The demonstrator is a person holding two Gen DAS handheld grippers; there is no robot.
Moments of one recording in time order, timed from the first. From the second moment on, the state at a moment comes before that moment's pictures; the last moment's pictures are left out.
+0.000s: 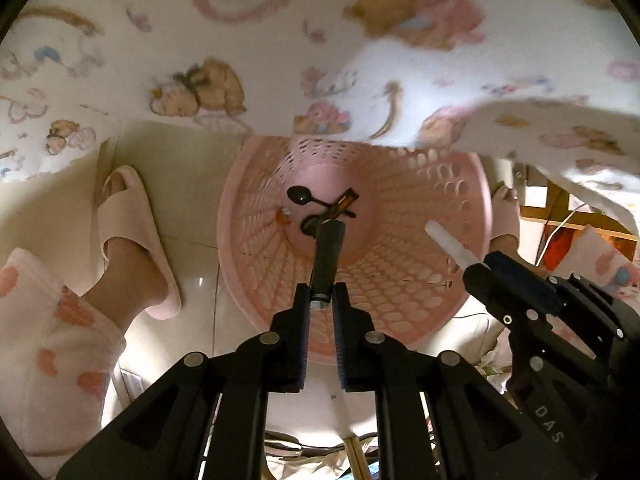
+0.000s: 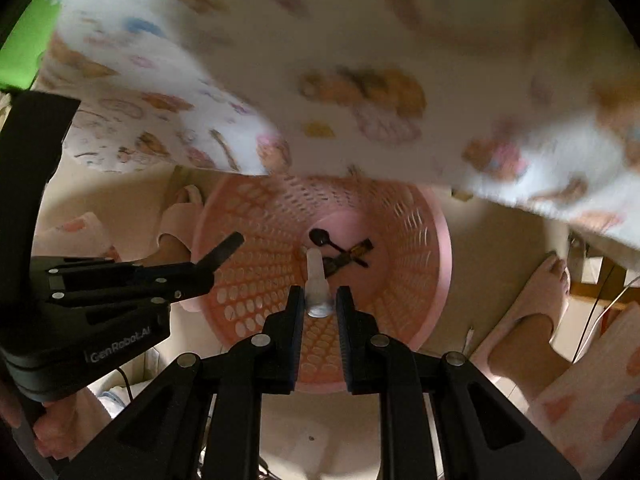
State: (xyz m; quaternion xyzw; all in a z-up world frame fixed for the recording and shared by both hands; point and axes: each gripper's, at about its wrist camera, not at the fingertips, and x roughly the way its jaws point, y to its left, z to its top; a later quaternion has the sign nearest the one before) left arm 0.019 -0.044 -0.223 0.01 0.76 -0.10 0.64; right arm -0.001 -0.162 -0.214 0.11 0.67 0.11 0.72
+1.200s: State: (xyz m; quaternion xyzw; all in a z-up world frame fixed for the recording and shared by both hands) left arm 0.021 -0.017 -0.147 0.03 0.69 -0.07 0.72; right arm 0.000 -0.183 -0.169 0.08 0.63 0.03 0.77
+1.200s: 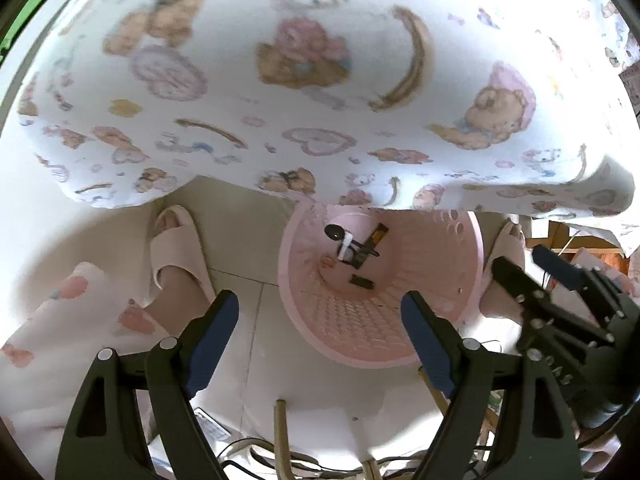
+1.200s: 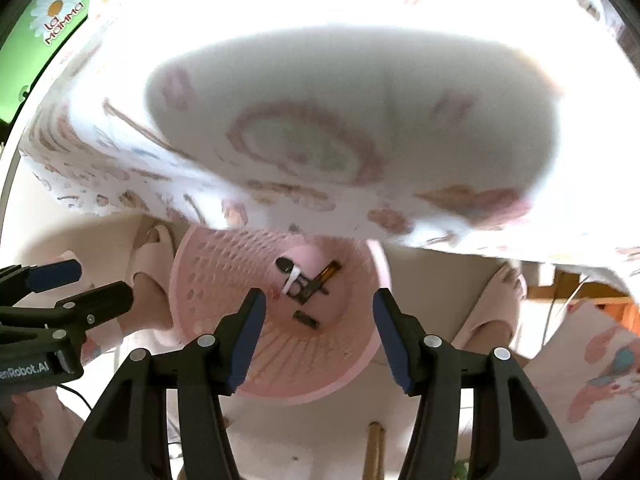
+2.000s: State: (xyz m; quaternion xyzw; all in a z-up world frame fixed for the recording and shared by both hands) left arm 0.060 -0.014 -0.024 0.07 0.54 -0.06 0.84; right arm -0.001 -0.220 -0.011 0.09 0.44 0.05 0.89
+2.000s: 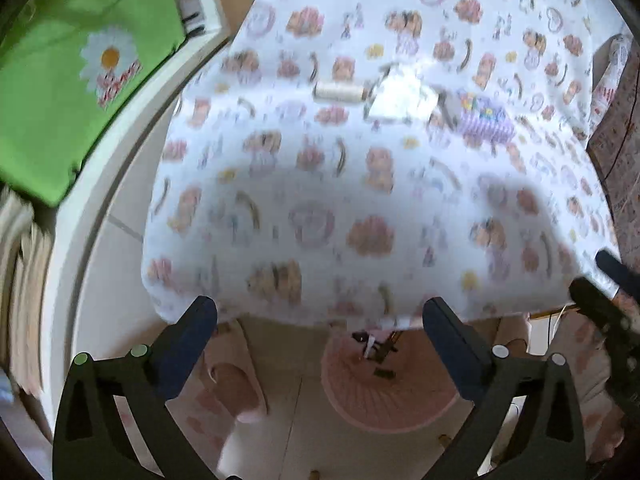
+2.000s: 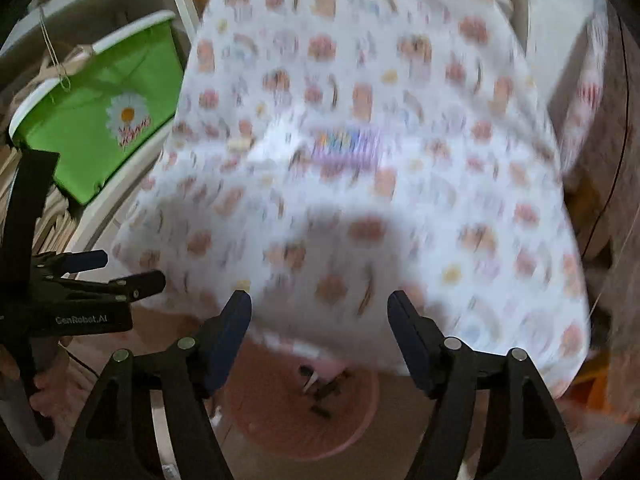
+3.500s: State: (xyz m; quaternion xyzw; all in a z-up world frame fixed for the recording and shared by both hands) left arm 0.188 -0.090 -0.048 0.08 0.47 -0.11 0.87; right arm 0.115 -0.287 -0.021 0.09 0.40 -0.03 0.91
